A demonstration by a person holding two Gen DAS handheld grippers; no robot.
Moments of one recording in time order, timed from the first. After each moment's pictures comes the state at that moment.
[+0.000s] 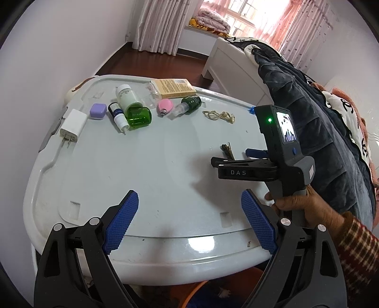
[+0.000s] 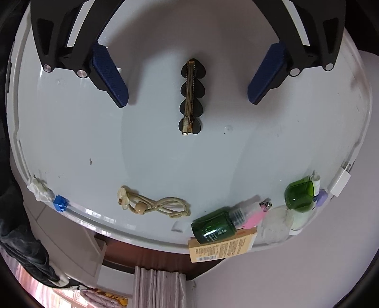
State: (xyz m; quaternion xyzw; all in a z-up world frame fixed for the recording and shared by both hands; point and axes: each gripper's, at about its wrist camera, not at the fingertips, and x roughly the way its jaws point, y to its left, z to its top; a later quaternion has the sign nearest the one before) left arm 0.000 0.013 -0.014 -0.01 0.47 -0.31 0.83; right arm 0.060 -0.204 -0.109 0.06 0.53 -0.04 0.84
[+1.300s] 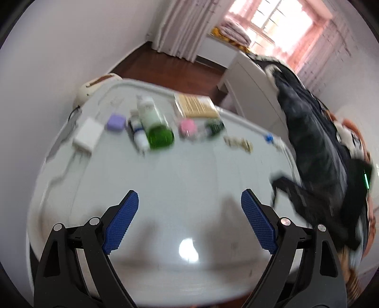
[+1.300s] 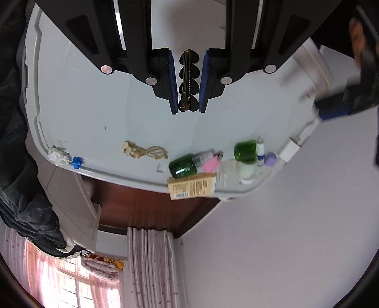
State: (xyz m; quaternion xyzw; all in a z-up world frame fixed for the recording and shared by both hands) left arm 0.063 0.029 -0.001 -0.07 0.47 -0.26 0.84; right arm -0.004 -0.198 -0.016 0.09 0.40 0.00 0.91
